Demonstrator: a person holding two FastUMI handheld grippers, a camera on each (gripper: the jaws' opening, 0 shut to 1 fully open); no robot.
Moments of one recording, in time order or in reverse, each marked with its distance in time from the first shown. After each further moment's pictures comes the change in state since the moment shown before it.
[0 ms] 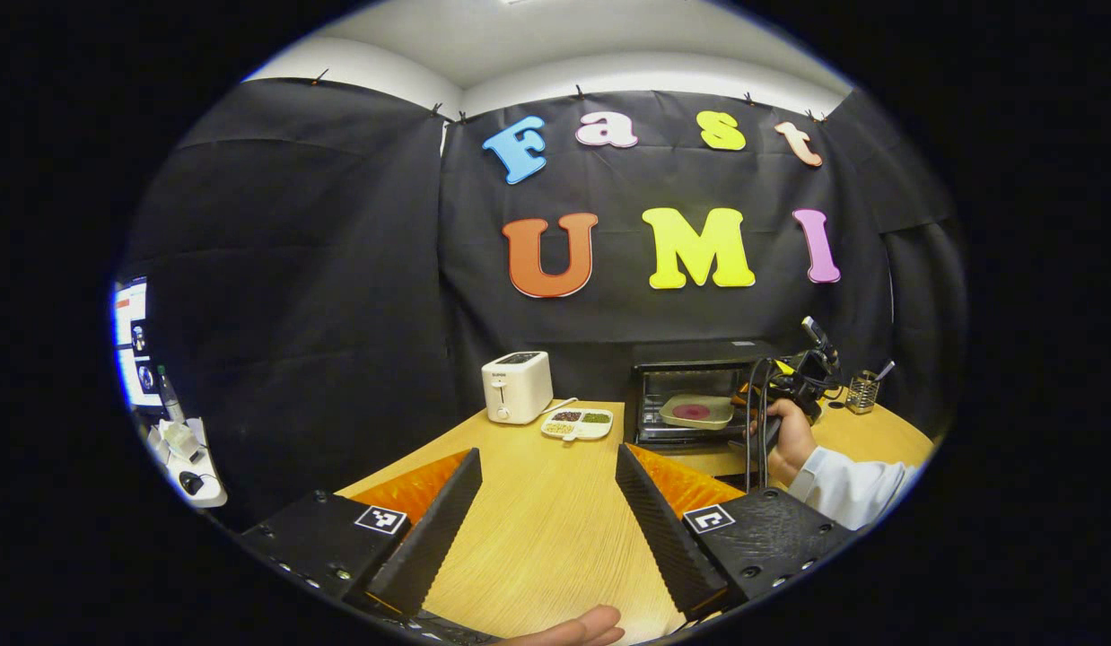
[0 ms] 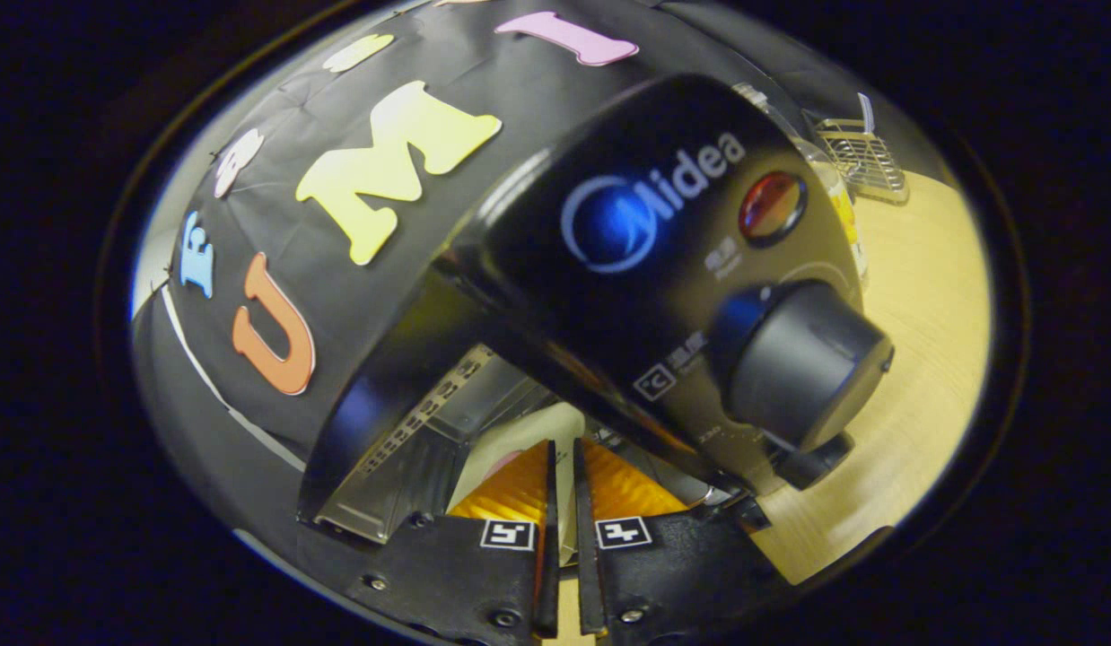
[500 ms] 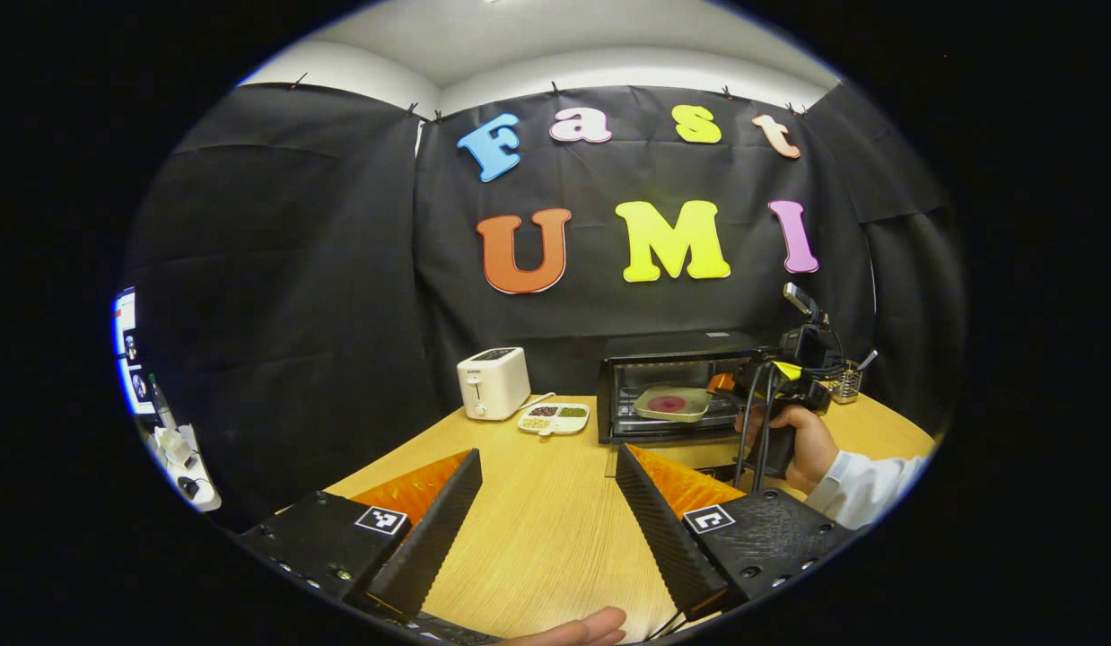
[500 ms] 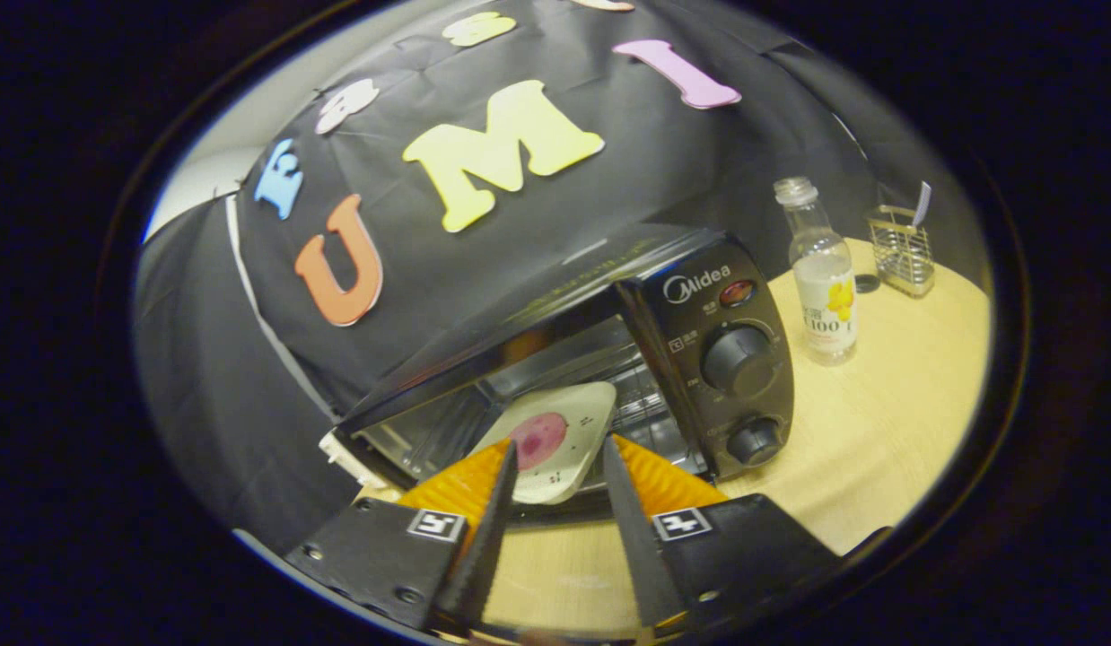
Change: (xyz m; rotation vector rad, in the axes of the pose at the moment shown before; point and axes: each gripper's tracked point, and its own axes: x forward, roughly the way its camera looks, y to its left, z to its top) left arm -0.003 -0.030 0.000 0.013 0.026 -0.062; right arm -0.094 0.017 -0.020 -0.335 0.003 0.128
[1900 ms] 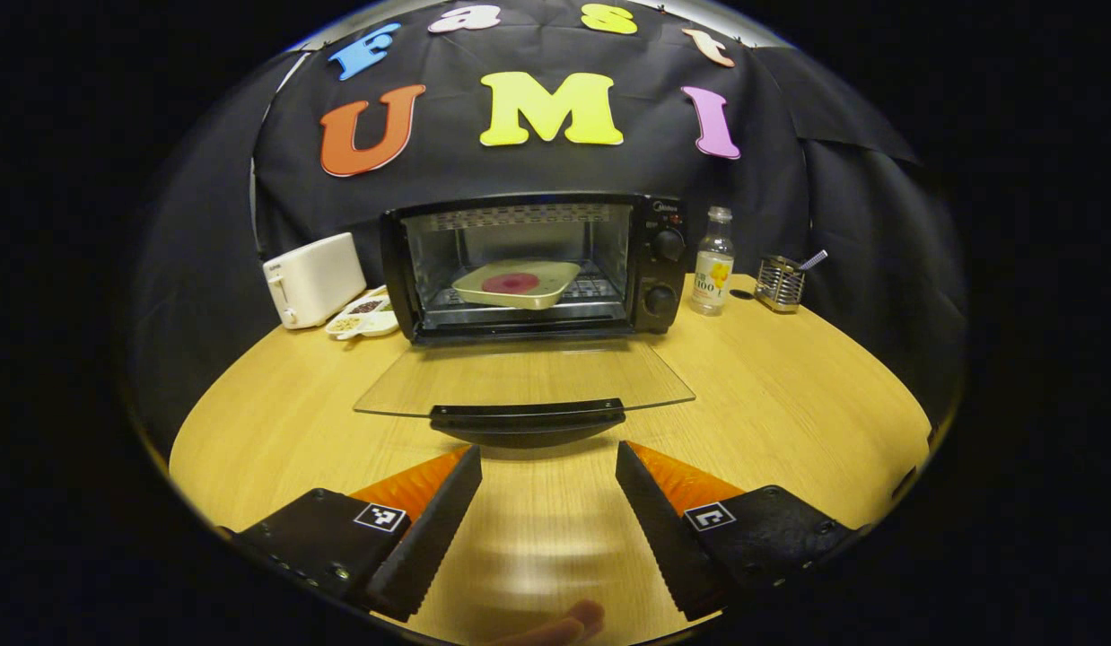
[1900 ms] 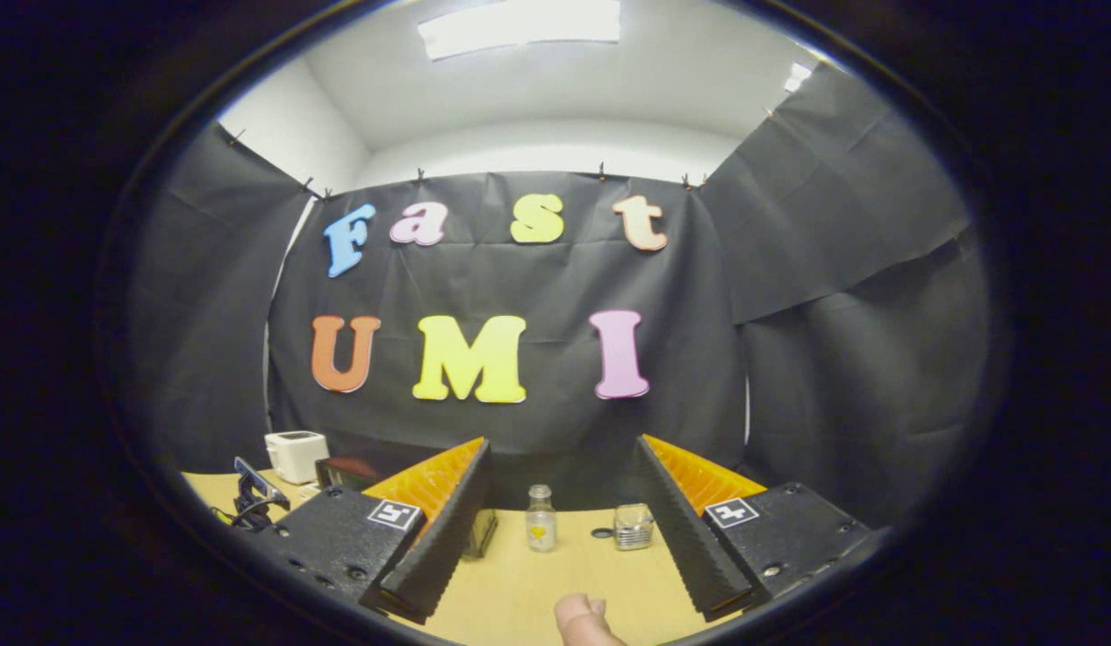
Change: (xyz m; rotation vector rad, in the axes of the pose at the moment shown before) left arm 0.116 -0.208 -0.142 0.064 0.386 -0.339; right arm -0.384 -0.120 0.224 -0.458 -0.570 -0.252
